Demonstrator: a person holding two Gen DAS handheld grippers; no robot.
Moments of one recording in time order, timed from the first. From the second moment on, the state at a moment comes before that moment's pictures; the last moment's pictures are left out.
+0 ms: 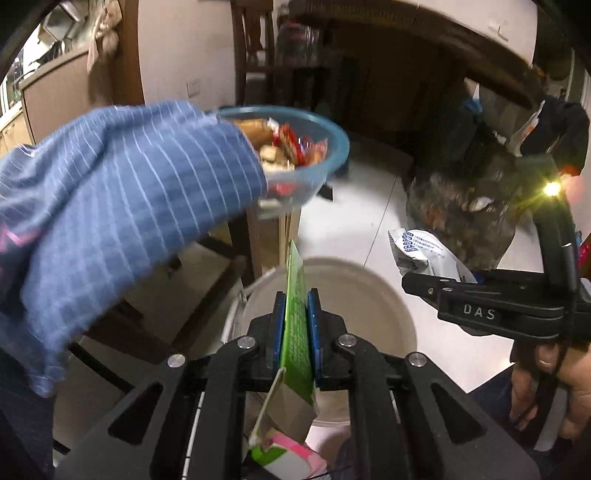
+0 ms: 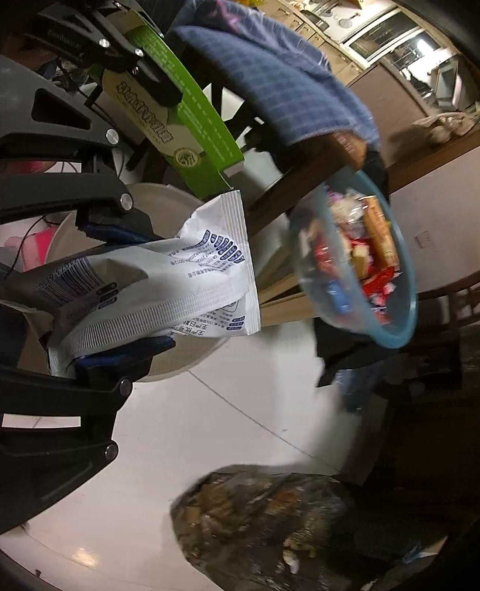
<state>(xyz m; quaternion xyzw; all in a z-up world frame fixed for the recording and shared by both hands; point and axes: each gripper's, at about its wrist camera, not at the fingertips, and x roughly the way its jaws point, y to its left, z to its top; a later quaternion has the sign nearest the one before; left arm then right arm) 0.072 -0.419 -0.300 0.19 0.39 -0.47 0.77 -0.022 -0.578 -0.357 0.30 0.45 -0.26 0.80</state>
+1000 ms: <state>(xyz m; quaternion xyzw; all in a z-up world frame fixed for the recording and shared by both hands) 0.085 -0.431 -0.327 0.20 0.42 -0.46 0.76 -0.027 -0.589 -0.372 0.32 0.45 -0.28 0.79</state>
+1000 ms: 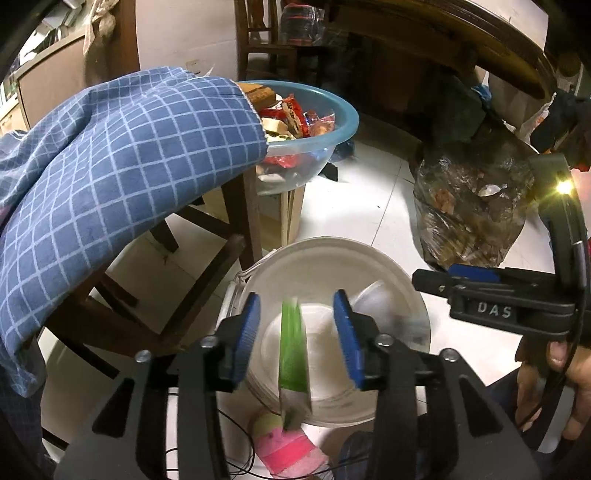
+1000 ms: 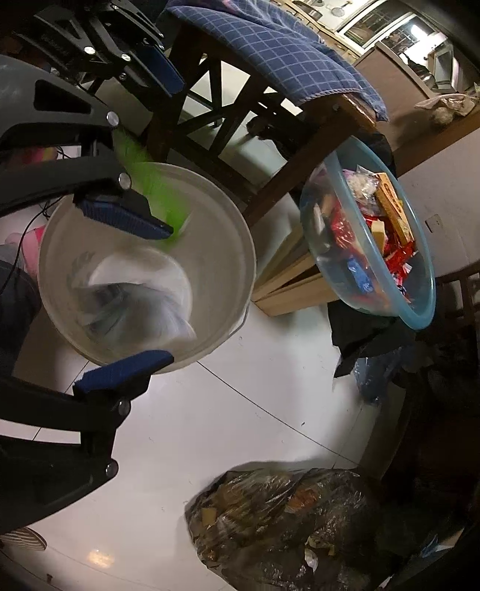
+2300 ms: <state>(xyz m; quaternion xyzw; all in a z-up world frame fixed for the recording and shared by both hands) 0.246 -0.015 -0.088 -0.02 0.28 -0.19 0.94 0.113 -0.367 -0.170 0.14 0.33 0.03 0.93</state>
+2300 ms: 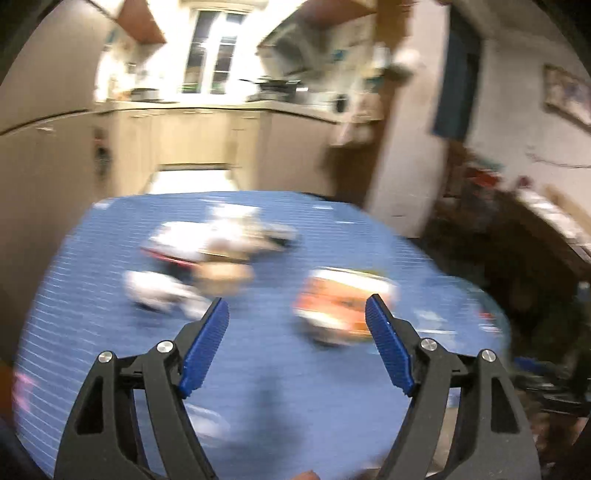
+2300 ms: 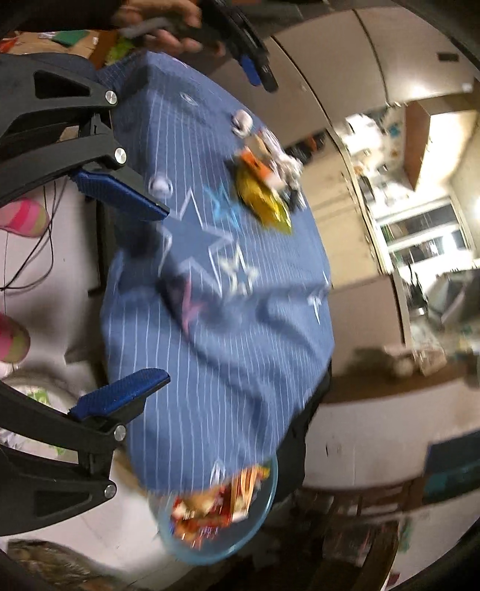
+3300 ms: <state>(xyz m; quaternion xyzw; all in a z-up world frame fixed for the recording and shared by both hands) 0.374 0.055 -0.150 0.01 0.39 -0.14 0.91 0.304 -0.210 -0.131 -0.03 0.32 0.20 0.92</state>
